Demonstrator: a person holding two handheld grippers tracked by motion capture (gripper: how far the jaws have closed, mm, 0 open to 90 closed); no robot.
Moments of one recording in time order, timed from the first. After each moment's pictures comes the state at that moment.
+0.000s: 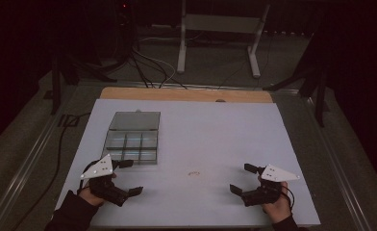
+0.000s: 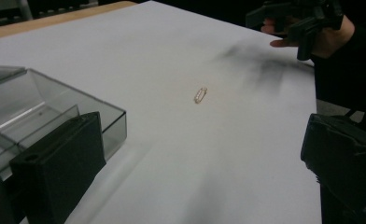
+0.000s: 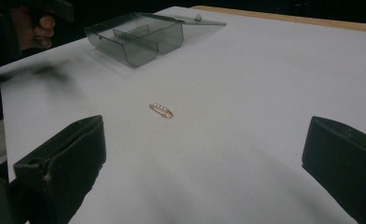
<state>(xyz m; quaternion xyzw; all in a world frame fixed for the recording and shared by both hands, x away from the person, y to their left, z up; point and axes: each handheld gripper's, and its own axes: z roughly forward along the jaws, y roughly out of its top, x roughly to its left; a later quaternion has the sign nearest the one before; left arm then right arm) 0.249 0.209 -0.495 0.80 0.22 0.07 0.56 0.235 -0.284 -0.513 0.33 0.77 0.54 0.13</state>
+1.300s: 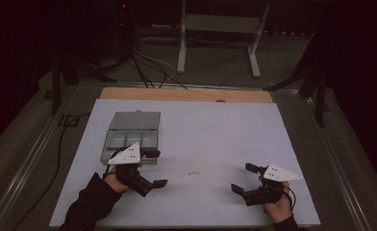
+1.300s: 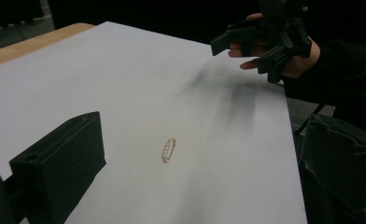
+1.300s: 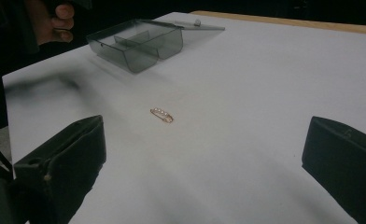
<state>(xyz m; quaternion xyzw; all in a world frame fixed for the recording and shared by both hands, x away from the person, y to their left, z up) 0.277 0.140 -0.469 0.81 0.15 0.03 0.57 0.235 -0.288 -0.511 0.33 0.76 0.55 0.13</state>
